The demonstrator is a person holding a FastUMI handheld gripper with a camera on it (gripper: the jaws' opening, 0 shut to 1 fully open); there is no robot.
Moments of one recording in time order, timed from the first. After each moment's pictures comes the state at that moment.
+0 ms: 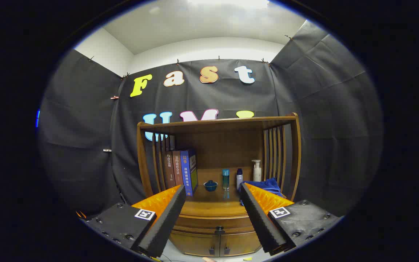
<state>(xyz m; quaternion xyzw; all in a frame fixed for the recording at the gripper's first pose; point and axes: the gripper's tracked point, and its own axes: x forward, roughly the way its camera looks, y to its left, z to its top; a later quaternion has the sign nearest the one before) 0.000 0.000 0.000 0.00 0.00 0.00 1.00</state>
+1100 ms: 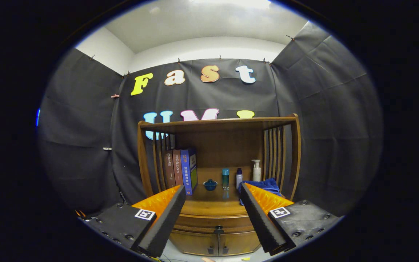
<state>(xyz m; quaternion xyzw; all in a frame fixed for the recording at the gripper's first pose) 0.000 0.000 -0.001 -0.01 0.00 0.00 1.00</state>
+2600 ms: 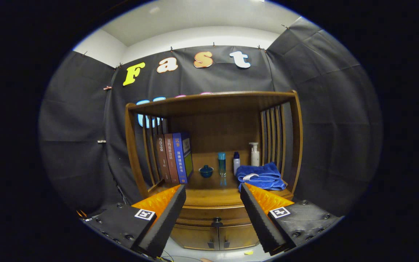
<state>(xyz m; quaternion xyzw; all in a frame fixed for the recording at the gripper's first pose) 0.036 -0.012 -0.078 0.01 0.07 -0.02 1.00</state>
